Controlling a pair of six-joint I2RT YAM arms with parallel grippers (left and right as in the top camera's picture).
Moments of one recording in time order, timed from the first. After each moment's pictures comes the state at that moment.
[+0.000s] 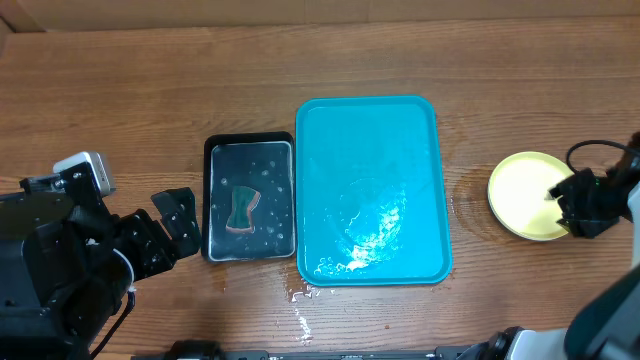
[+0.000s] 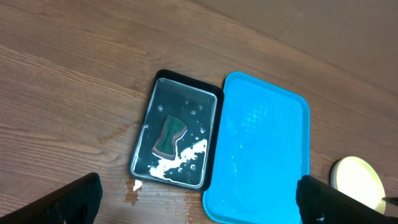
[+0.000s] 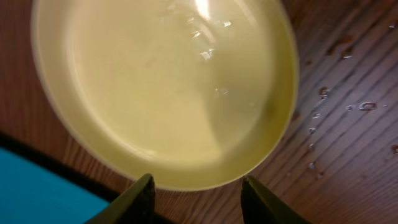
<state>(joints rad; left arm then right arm) -0.03 1.00 1.82 -1.55 0.04 -0.44 -0.54 1.59 1.16 -1.06 -0.22 0.52</state>
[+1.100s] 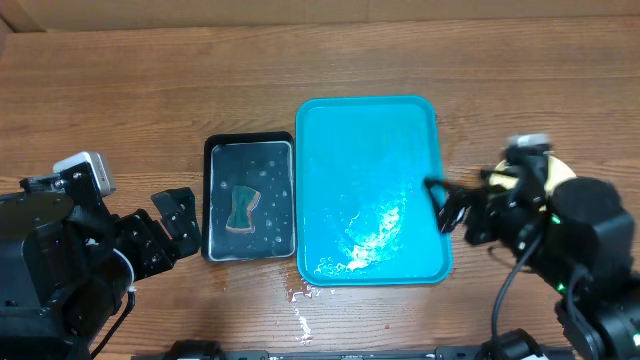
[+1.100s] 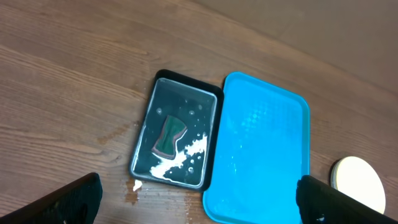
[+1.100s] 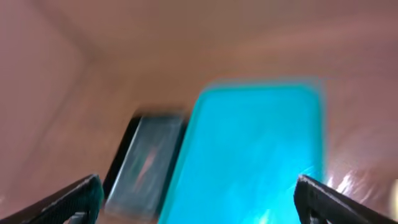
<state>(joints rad) -0.03 1.00 1.82 -1.55 0.04 -0.44 0.33 0.78 1.13 -0.80 -0.14 0.38</state>
